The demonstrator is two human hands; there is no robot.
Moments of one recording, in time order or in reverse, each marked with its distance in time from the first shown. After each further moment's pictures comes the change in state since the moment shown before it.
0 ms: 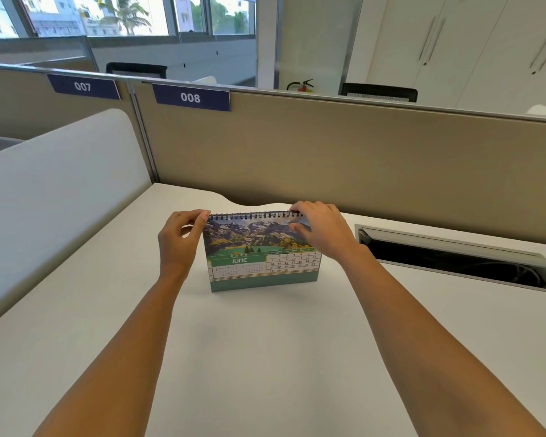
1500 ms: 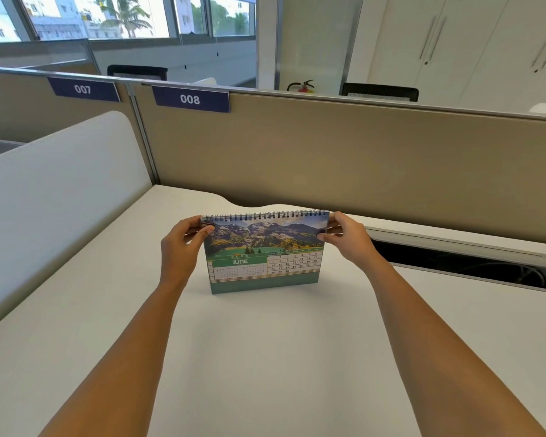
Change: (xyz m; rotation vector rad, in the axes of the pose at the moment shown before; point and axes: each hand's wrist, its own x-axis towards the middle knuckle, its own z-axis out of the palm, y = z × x) left_hand -0.006 0.000 0.000 -0.003 -0.065 -0.099; right_hand -0.024 0.035 0.001 0.605 -0.011 0.458
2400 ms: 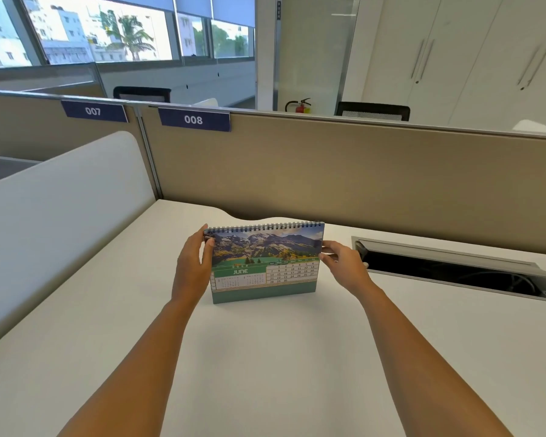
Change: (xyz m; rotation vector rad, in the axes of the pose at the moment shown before) left_hand -0.017 -0.002 0.010 0.157 -0.044 0.092; right_hand -0.031 0.009 0.009 -0.036 0.011 0.065
